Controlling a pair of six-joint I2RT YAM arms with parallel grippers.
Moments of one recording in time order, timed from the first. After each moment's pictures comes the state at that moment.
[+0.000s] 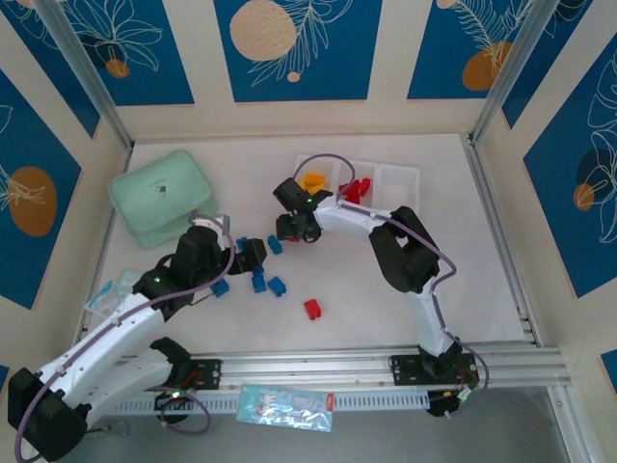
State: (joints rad) left arm -0.58 0.85 0.65 -0.42 0.02 -0.68; right arm 0.75 2.15 1.62 -0.63 0.08 0.58
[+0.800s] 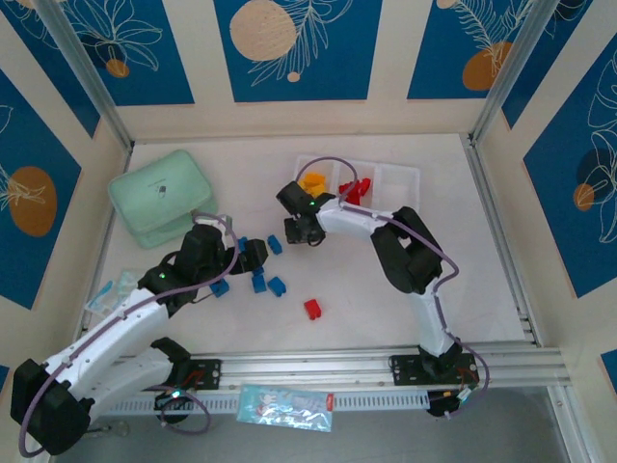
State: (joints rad) left arm -0.57 0.90 0.65 -0.42 0.02 -0.68; right arm 0.75 2.10 1.54 -0.62 0.09 0.55
